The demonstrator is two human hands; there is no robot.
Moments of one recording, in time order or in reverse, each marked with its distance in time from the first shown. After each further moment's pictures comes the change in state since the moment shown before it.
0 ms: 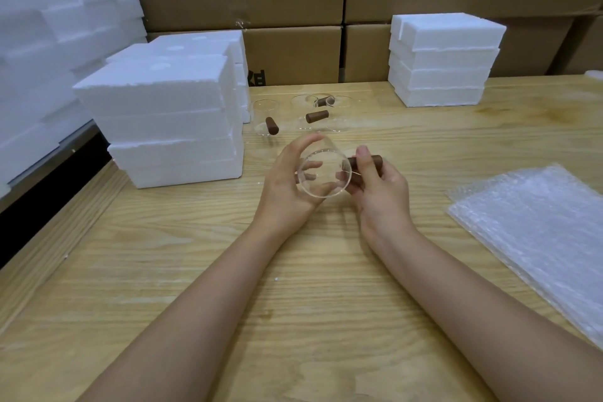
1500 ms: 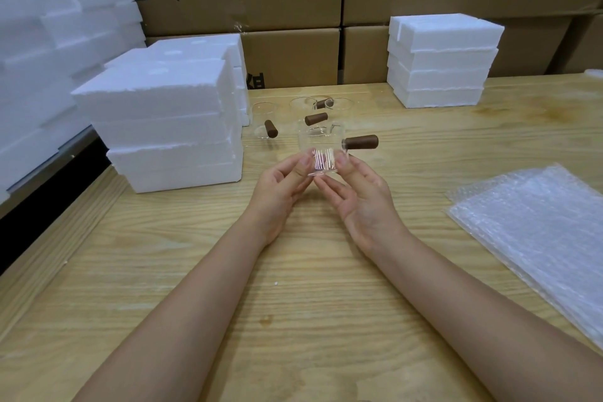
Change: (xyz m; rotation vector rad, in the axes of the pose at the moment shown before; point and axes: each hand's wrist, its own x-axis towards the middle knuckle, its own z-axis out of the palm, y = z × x) left_hand 0.007 -0.005 -0.013 -0.573 -0.087 -0.493; right_hand -0.005 -0.001 0.004 0.234 -0.279 0.231
